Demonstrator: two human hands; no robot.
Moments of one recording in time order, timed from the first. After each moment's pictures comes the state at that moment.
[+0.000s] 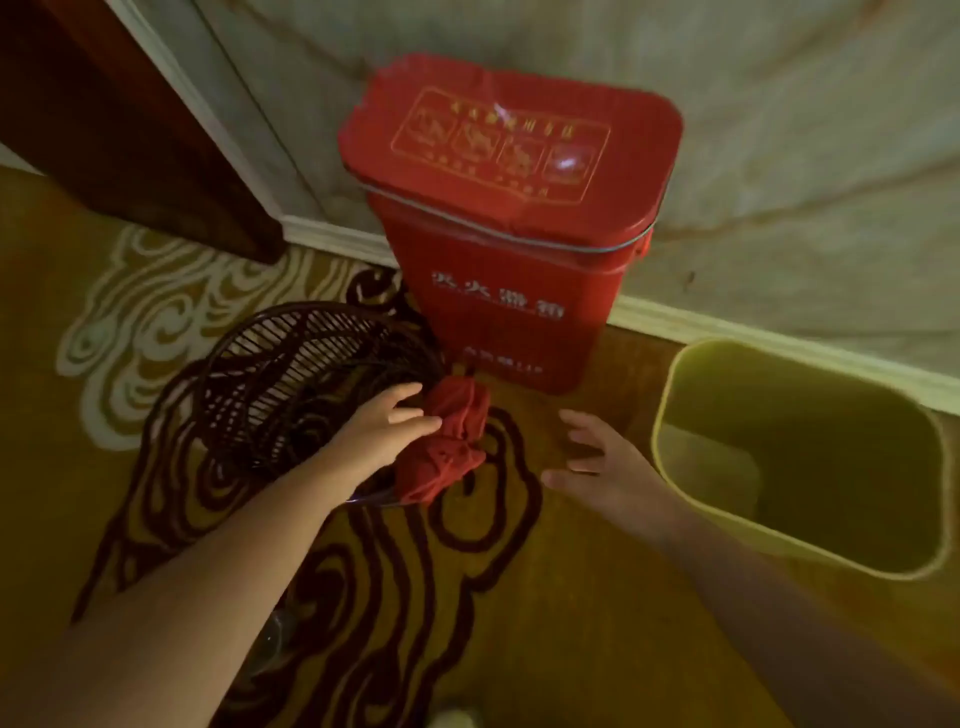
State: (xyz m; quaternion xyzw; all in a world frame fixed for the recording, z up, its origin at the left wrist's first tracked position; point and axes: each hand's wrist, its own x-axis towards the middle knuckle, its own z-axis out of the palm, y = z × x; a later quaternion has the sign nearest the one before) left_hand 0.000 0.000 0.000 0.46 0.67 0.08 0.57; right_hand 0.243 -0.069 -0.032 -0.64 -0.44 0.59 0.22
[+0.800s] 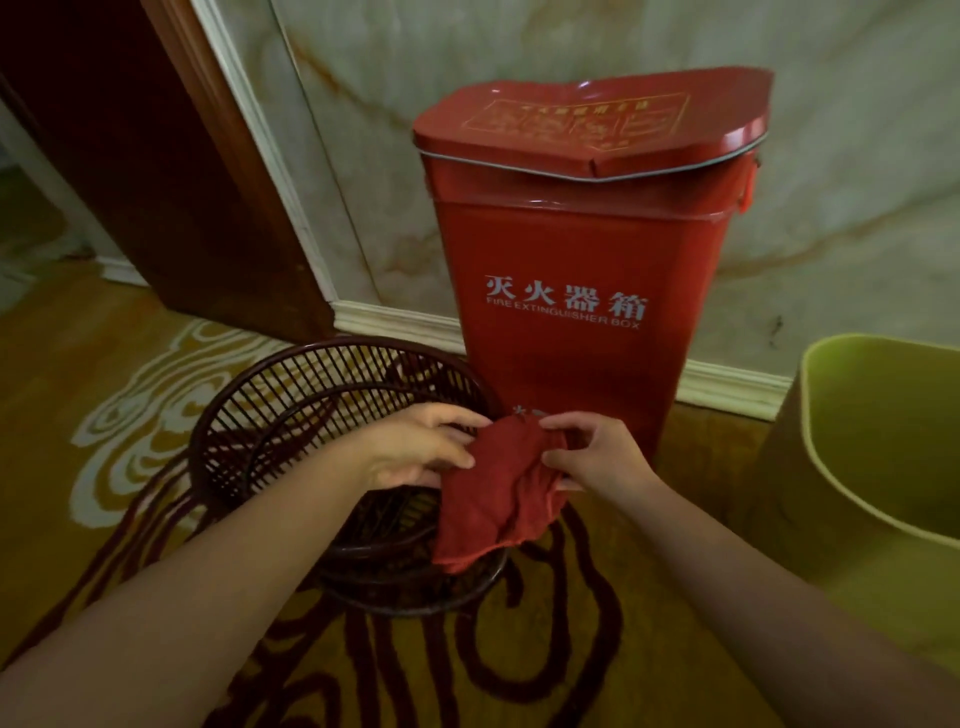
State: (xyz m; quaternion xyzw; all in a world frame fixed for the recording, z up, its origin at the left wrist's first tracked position) left_hand -0.030 0.023 -0.108 0.52 0.56 0.12 0.64; right_hand 0.168 -0.008 -0.158 -0.60 -0.48 0.51 0.39
